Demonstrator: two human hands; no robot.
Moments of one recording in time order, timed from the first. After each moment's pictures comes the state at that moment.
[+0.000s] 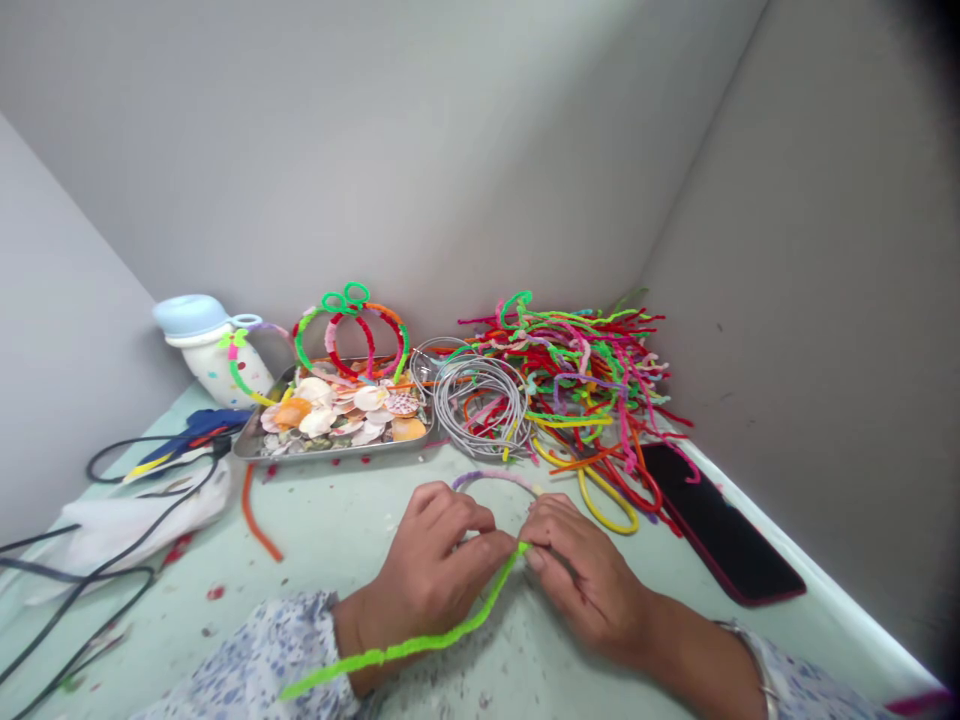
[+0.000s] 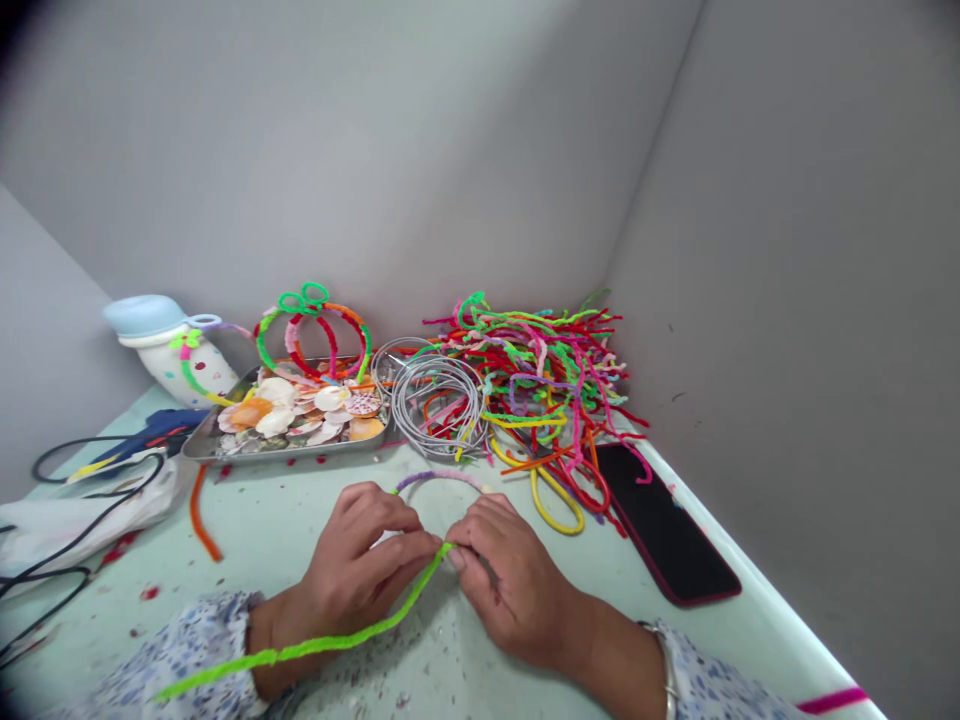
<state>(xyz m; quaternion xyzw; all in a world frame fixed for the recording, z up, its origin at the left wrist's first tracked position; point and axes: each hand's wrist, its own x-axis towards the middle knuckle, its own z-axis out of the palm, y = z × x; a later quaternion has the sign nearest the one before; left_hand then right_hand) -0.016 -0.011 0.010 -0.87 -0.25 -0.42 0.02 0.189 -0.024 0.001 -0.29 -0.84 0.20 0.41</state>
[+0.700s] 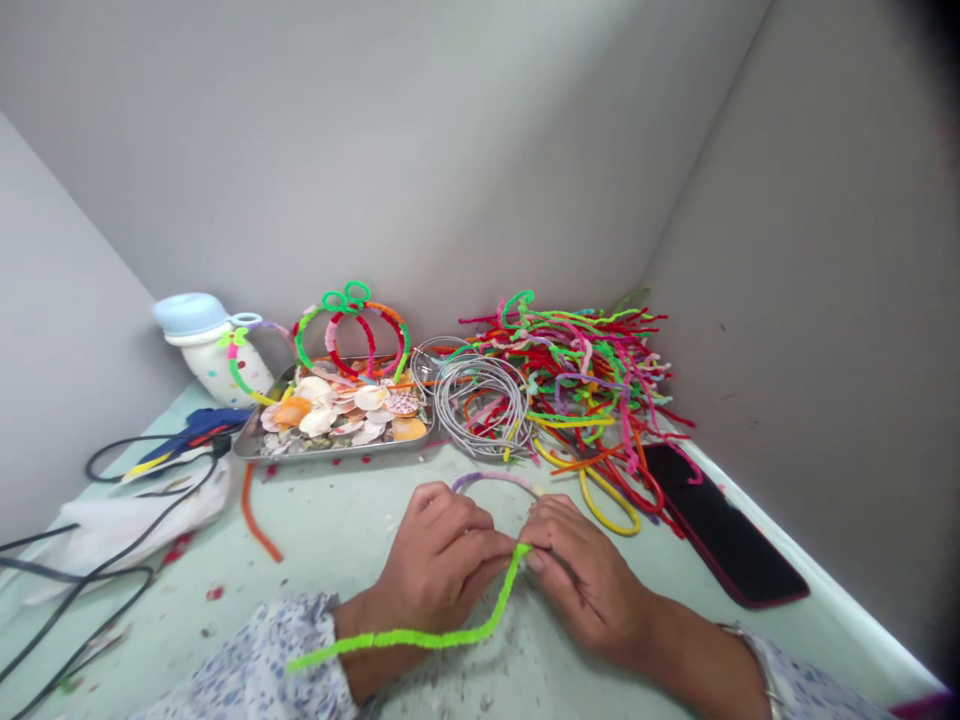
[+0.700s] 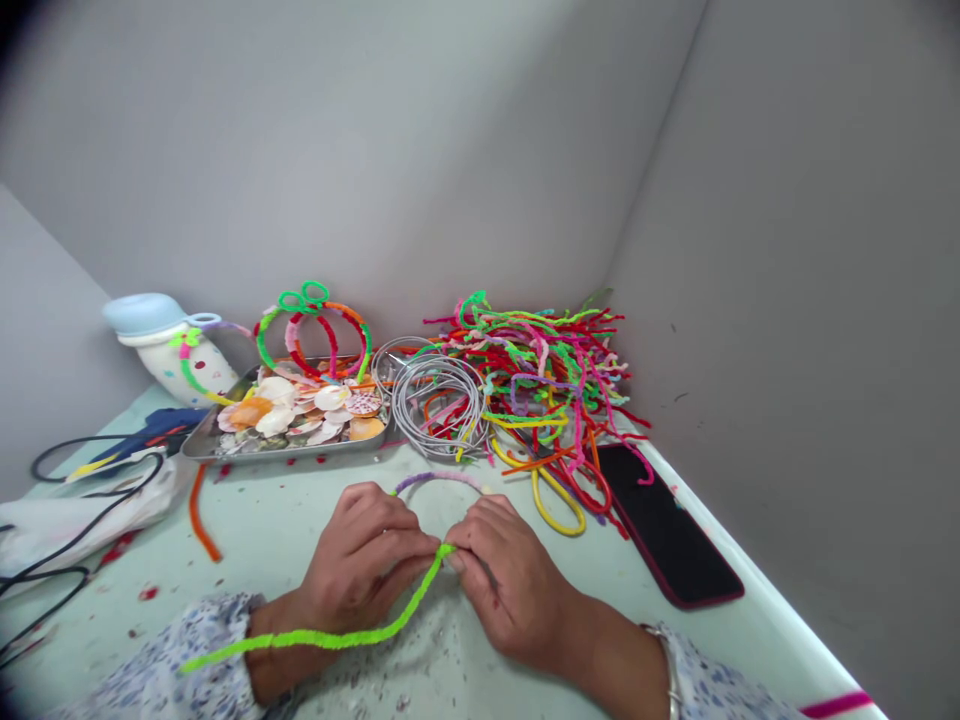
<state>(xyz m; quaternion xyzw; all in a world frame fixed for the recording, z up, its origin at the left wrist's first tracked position) -0.012 -0.009 0.013 -0.86 -0.24 -0.45 0.00 0.189 -0.022 0.000 -0.28 -0.85 0.18 0.40</state>
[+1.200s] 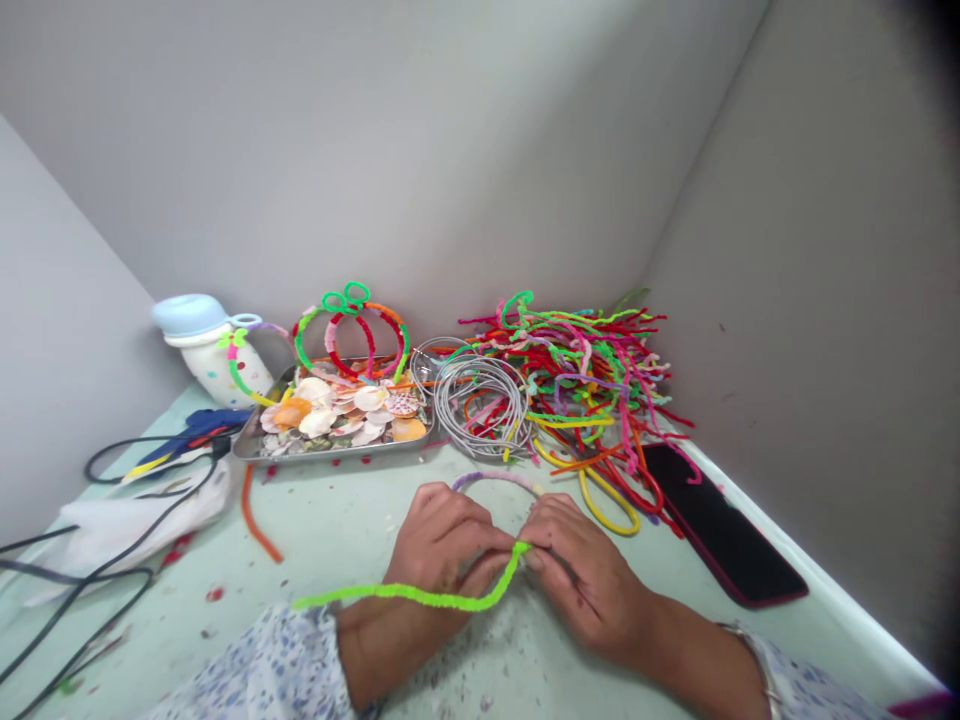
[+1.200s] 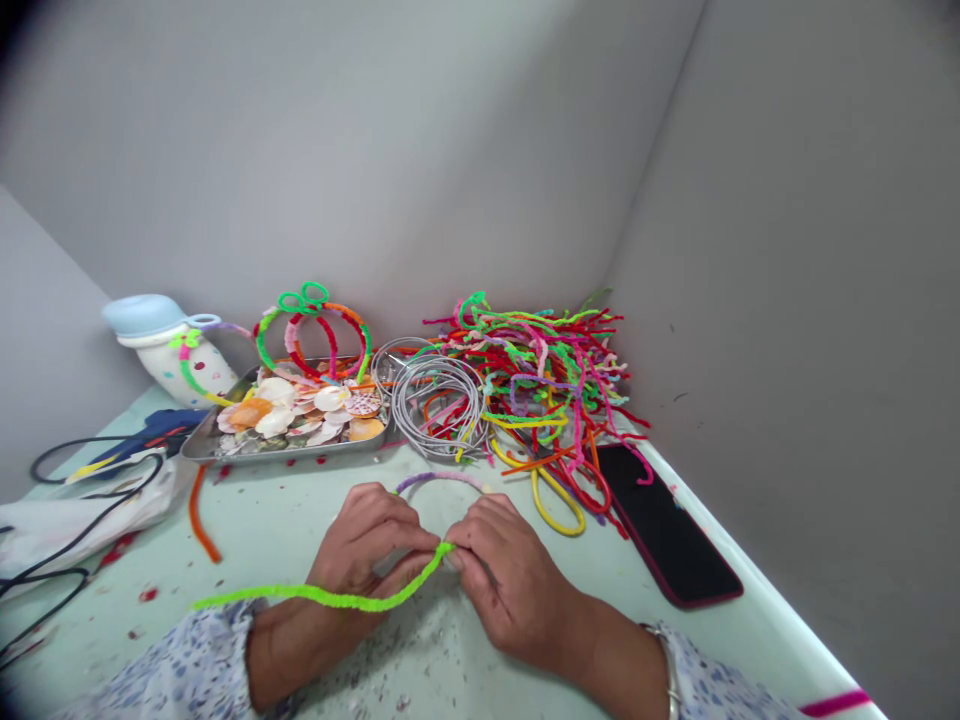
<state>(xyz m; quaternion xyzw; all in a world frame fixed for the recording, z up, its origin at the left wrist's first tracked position) -0.008 -0.013 0.011 -0.83 -0.29 -0.46 -0.09 0.189 -0.022 0.002 -0.29 -0.85 0.17 0.41</state>
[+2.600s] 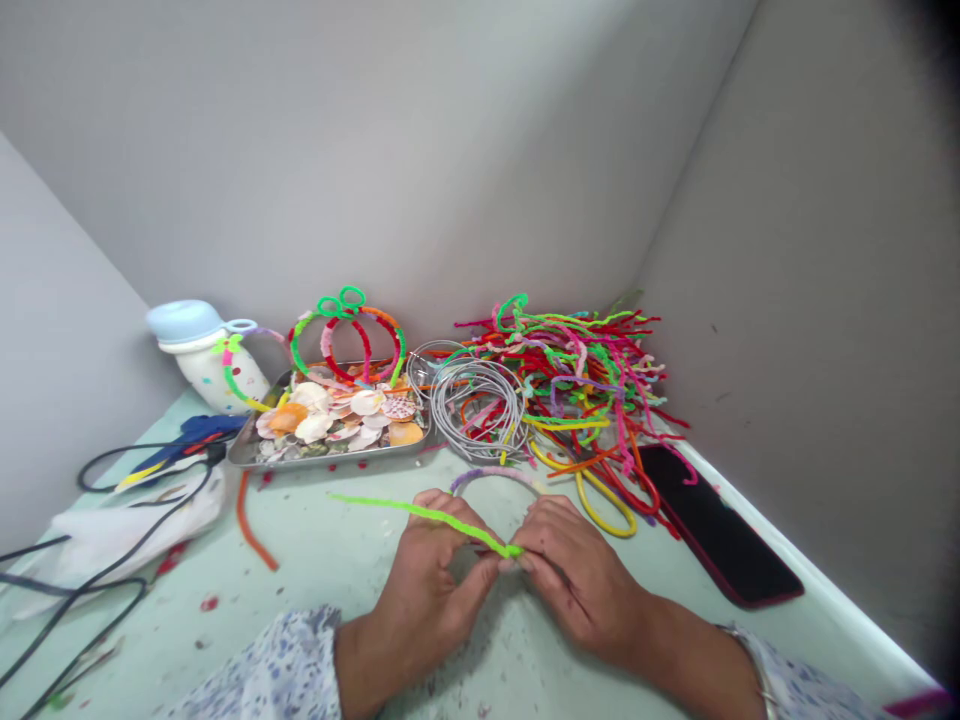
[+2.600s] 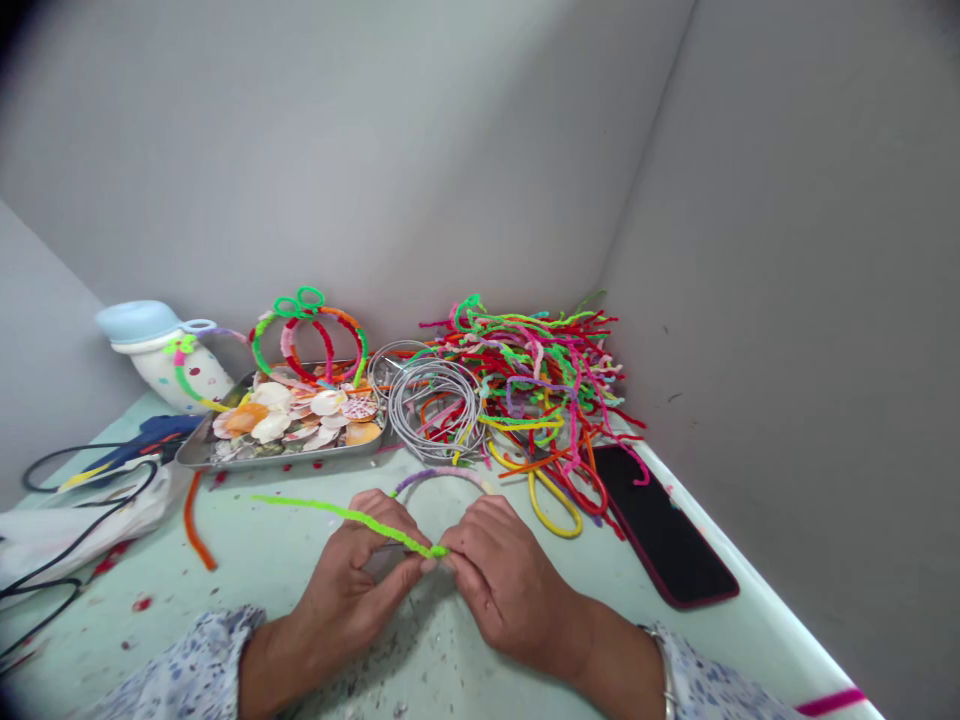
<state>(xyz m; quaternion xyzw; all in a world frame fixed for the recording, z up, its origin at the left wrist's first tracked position) -0.003 -0.021 0.018 -0.78 -0.36 -0.46 -0.22 0.188 -0.020 0.000 -0.29 -0.86 0.14 0.40</state>
